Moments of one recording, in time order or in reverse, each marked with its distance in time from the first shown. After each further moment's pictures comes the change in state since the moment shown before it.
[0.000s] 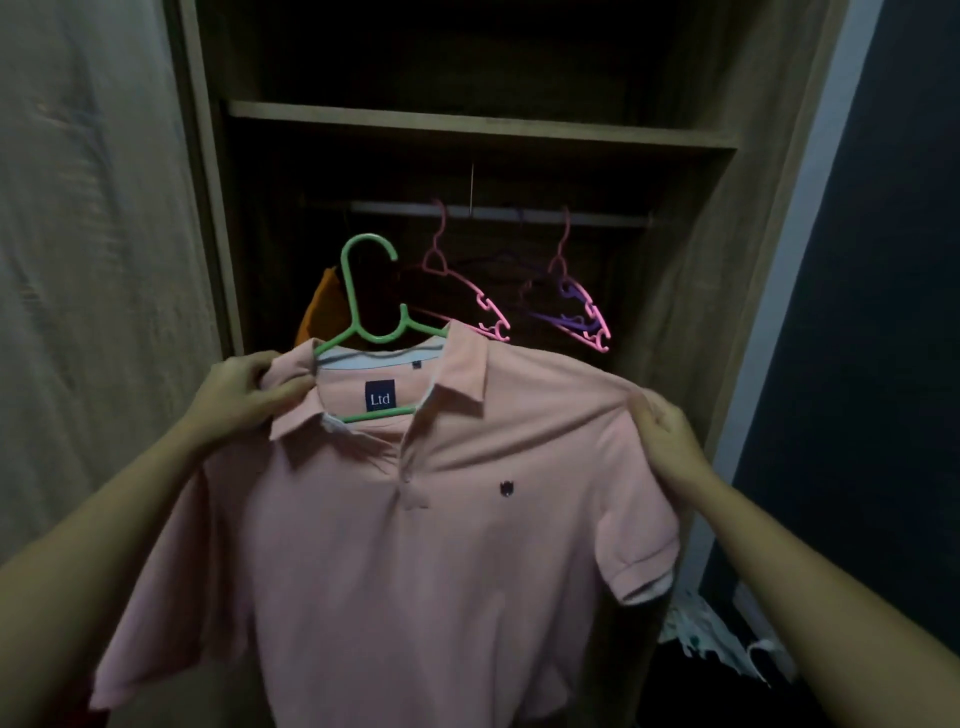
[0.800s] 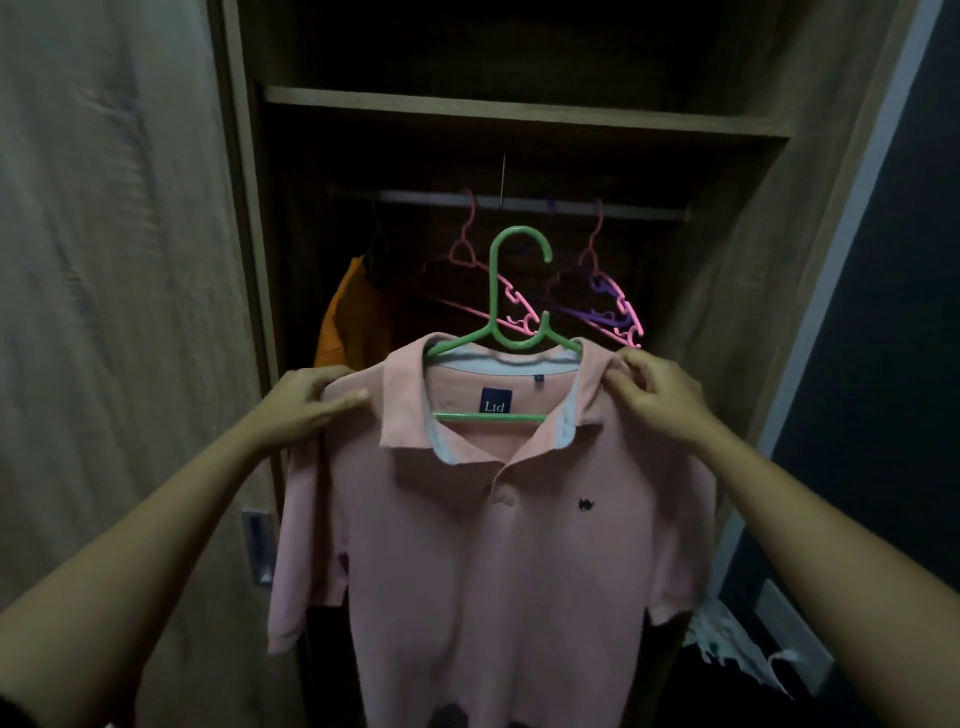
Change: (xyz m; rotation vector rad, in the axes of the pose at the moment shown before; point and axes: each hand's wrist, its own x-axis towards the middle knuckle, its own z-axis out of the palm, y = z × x) left_hand -0.012 0.010 0.017 -0.092 -0.234 0.111; right_hand 0.028 -0.044 0.014 -0.584 -0.081 -0.272
